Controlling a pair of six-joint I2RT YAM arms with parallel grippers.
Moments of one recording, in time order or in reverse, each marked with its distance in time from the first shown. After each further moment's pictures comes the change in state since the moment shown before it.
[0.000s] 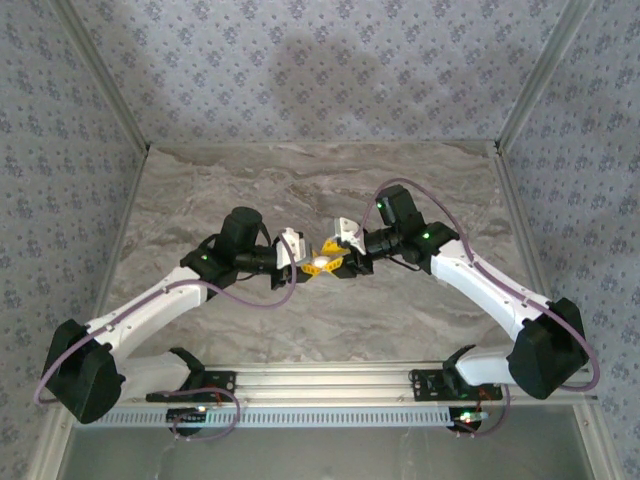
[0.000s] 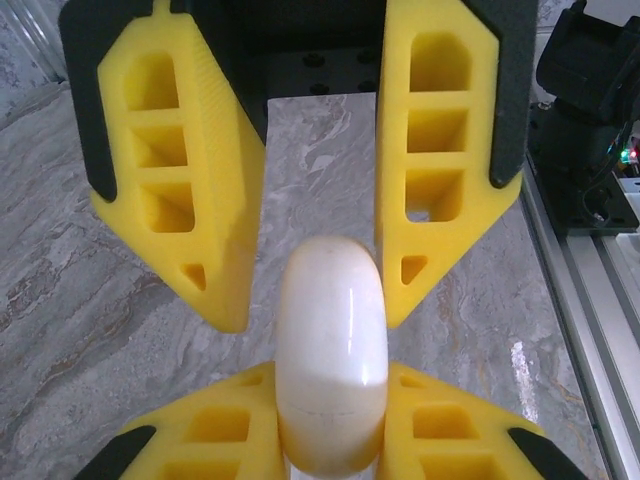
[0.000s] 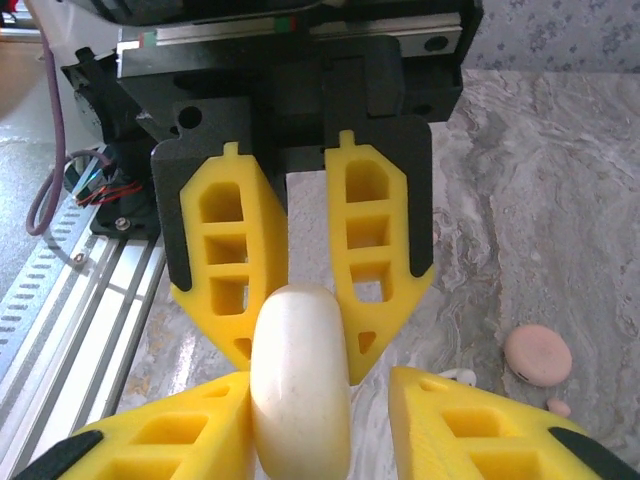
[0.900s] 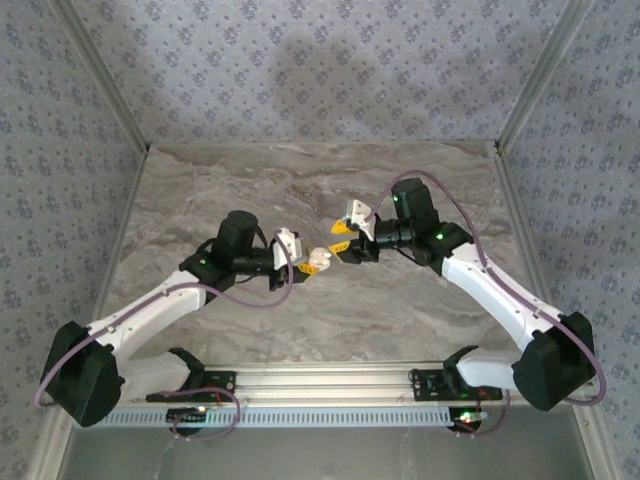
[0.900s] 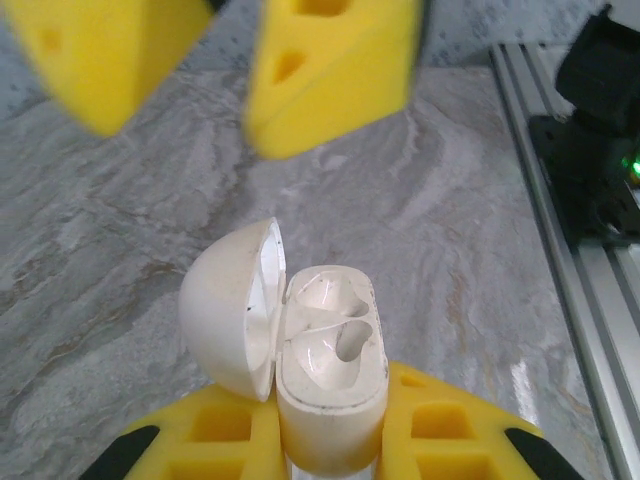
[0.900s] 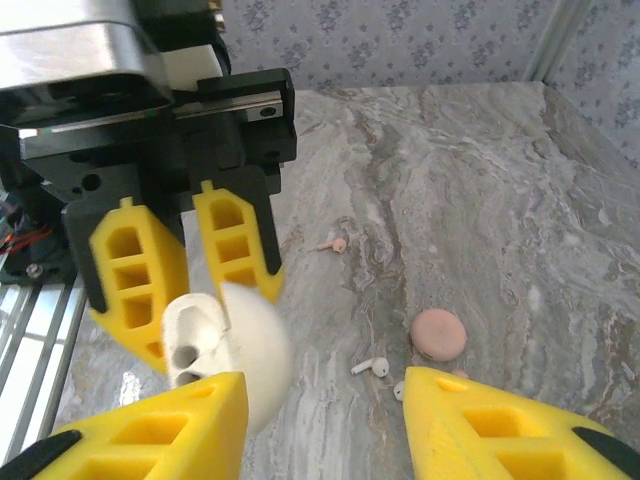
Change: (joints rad) left arm 0.045 -0.017 -0.078 0.111 0.008 -0.077; right arm -0.065 -0.070 -0.015 0.113 0.088 0.160
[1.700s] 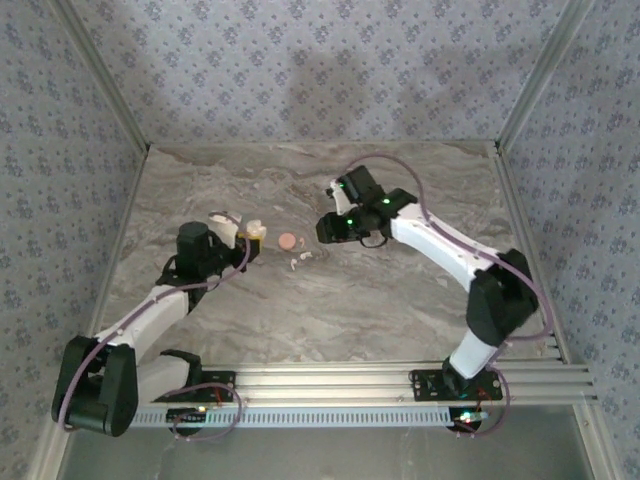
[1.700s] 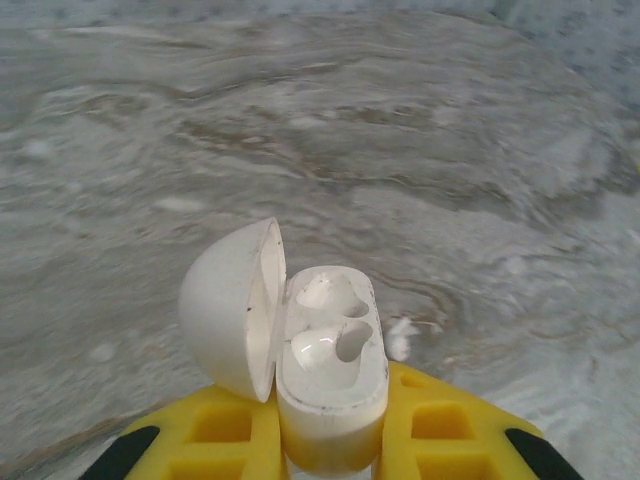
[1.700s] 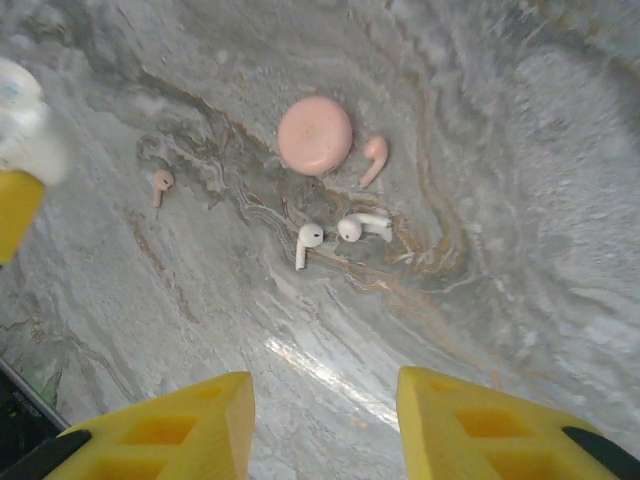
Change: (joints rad) left arm 0.388 -0.048 -0.273 0.290 -0.294 -0.521; right arm 0.138 0.457 0.410 -0.396 0.505 0.896
